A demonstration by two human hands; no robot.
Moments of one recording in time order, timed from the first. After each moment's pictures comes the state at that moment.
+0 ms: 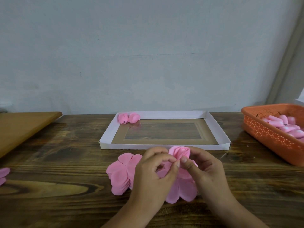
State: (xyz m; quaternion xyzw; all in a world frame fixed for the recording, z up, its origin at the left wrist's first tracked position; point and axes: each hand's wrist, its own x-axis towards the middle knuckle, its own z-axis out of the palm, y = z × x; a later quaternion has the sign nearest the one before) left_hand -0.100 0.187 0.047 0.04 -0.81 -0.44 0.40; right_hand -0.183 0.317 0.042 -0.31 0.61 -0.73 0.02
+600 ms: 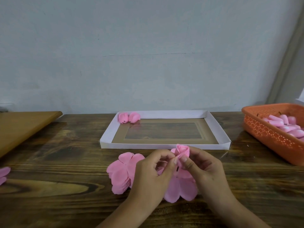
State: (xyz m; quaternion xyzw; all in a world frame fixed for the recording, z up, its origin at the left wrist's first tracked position) left_hand -0.100 0.183 0.046 0.01 -0.78 -0.52 0.34; right_hand -0.181 0.318 0.044 -0.30 0.61 -0.73 0.07
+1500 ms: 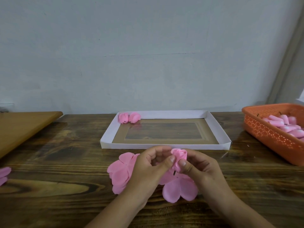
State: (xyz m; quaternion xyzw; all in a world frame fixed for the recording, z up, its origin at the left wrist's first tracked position) left_hand -0.106 0.171 0.052 0.09 -0.68 -0.69 0.21; right_hand -0.177 0.321 0.053 -0.34 0.57 -0.73 0.15
